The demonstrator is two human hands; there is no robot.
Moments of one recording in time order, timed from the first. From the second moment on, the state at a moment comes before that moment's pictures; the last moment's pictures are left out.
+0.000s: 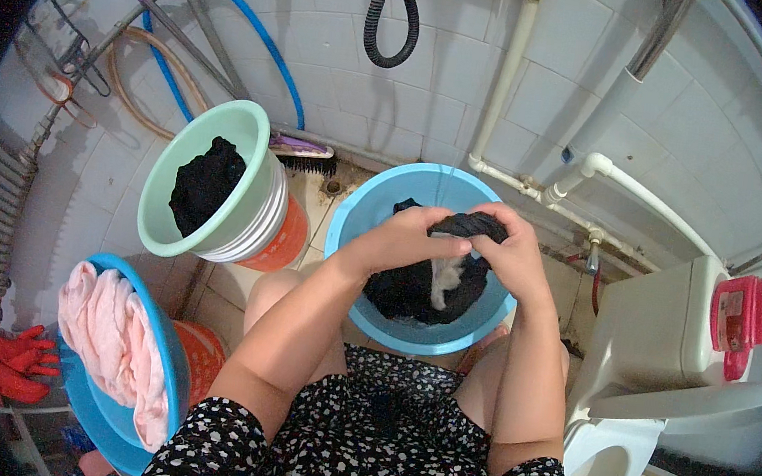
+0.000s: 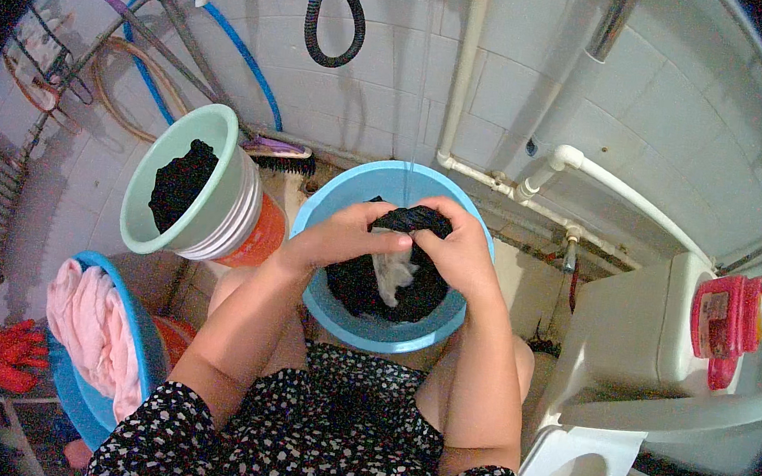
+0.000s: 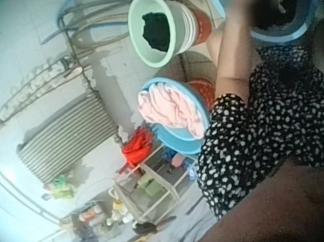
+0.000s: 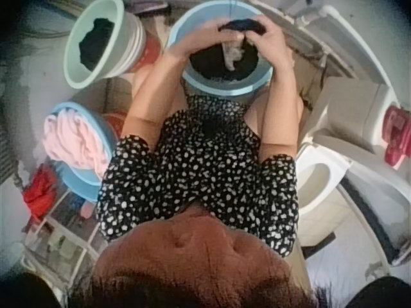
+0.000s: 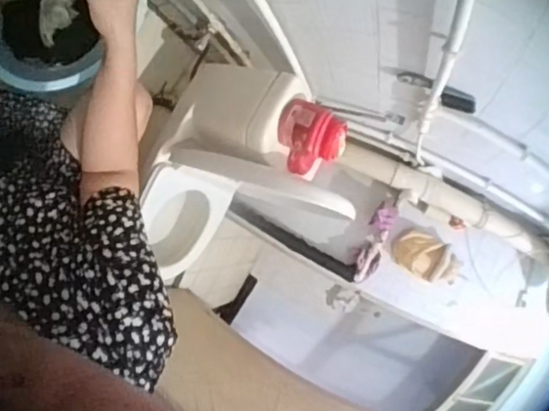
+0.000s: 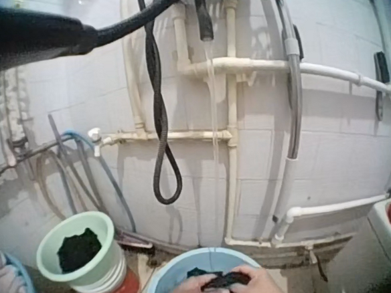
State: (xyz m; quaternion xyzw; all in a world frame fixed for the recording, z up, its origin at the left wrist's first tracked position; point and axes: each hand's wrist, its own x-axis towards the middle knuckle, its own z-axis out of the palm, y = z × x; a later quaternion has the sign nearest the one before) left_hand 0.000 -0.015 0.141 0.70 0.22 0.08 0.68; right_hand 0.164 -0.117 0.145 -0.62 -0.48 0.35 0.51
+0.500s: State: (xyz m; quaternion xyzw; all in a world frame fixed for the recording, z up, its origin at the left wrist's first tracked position) left_hand -0.004 -0.019 0.147 0.34 0.13 0.22 0.90; right_hand 0.163 -0.121 0.133 -0.53 -0.49 0.40 0.56
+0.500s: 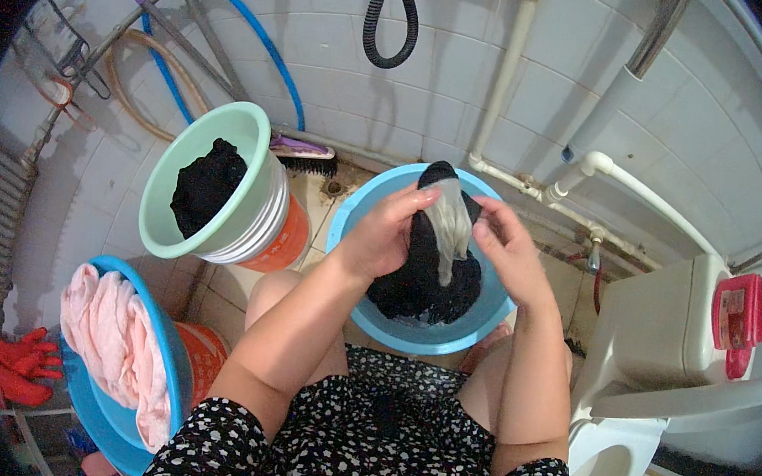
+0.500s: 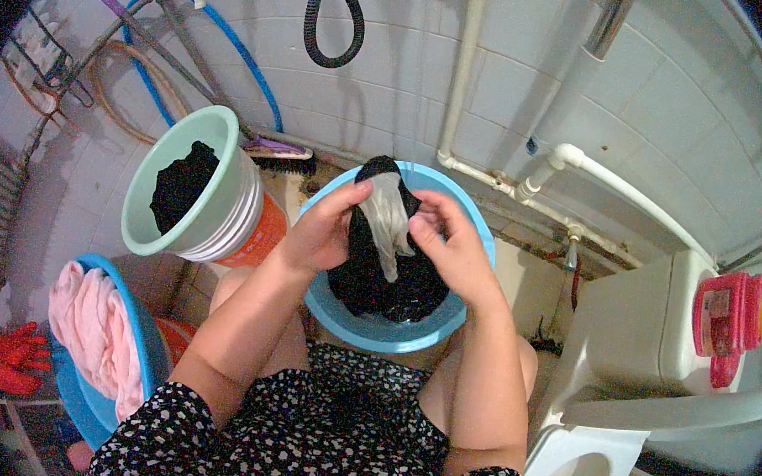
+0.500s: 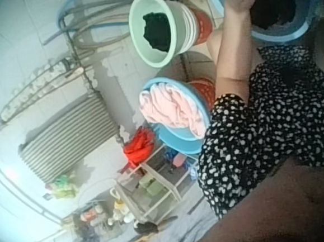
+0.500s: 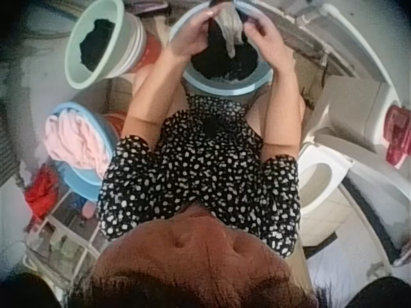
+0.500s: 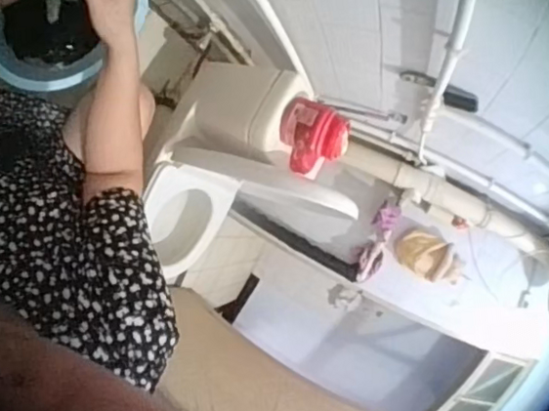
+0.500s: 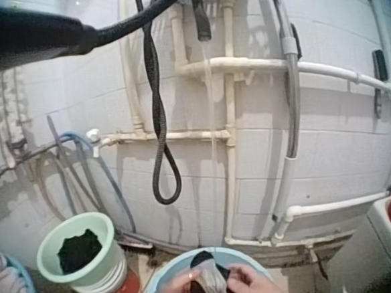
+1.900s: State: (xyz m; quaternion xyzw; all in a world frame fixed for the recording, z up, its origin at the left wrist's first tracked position) left_hand -0.013 -0.012 0.142 0.76 0.18 0.20 0.59; right_hand 0.158 -0.120 0.150 -0.32 -0.22 0.63 0.68
